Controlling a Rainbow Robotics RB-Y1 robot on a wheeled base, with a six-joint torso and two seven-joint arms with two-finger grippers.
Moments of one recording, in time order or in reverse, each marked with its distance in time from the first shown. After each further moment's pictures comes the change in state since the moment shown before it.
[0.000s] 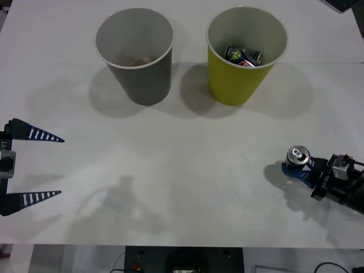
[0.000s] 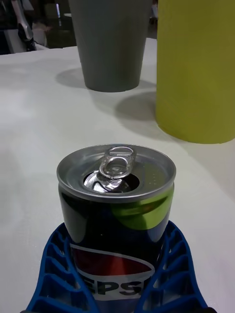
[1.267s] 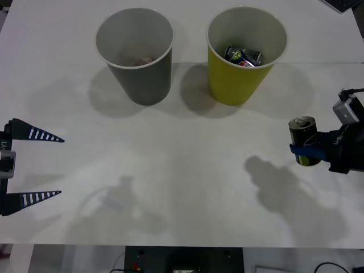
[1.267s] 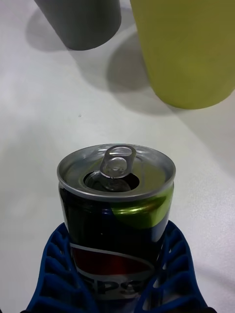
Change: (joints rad) right arm 0.207 -0.211 -0.065 -1.115 0.696 0.122 -1.559; left arm 0.000 0.000 0.000 0.000 0.000 0.000 0.000
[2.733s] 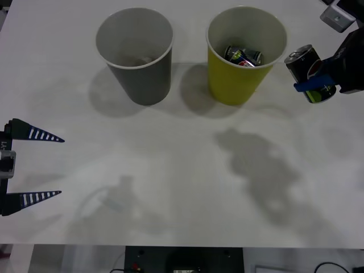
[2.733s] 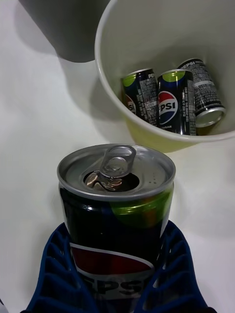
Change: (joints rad) right arm -0.717 -0.465 0.432 0.116 -0.091 -0.125 -0.357; left arm 0.000 0.000 0.000 0.000 0.000 0.000 0.000
